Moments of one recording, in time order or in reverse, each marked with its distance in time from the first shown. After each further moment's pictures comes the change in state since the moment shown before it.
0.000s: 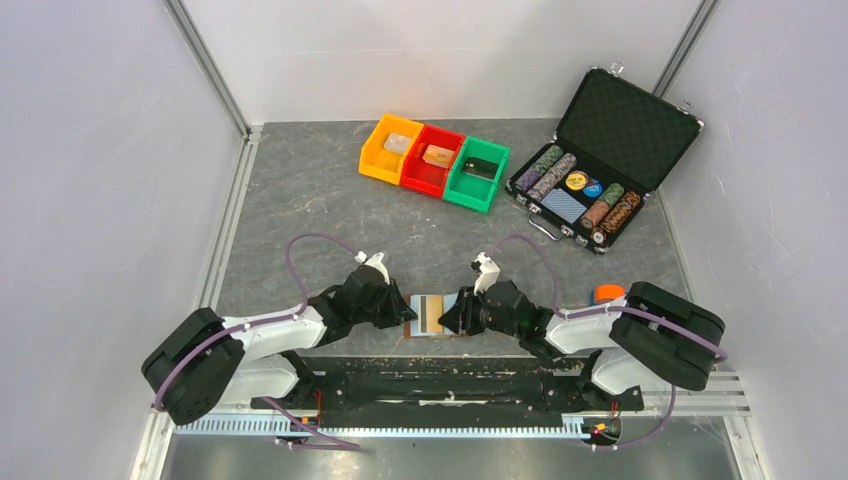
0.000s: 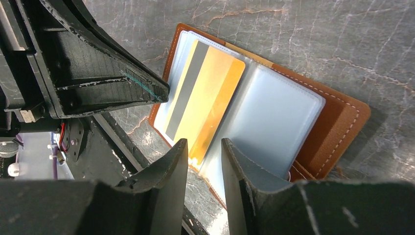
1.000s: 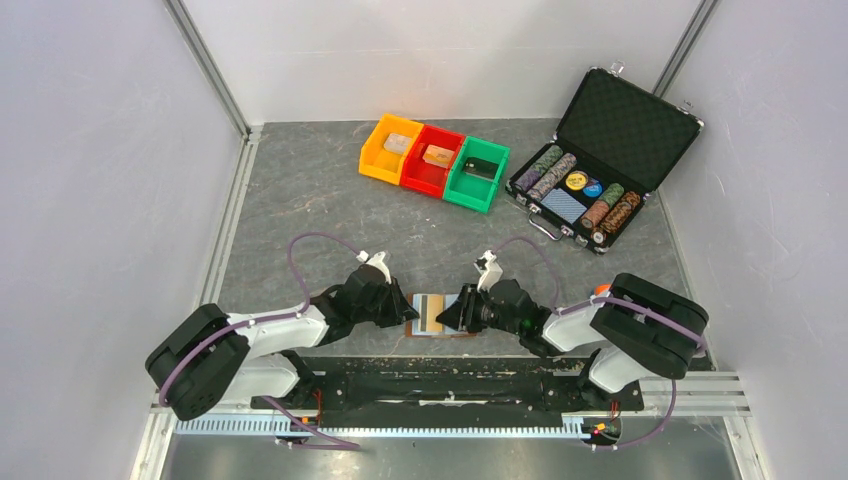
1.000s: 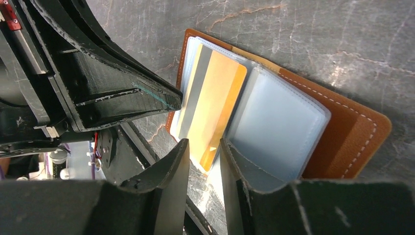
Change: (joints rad) left arm 0.000 0.032 0.000 0.045 0.008 0.003; right arm -0.046 0.094 -0.023 0.158 -0.085 0.131
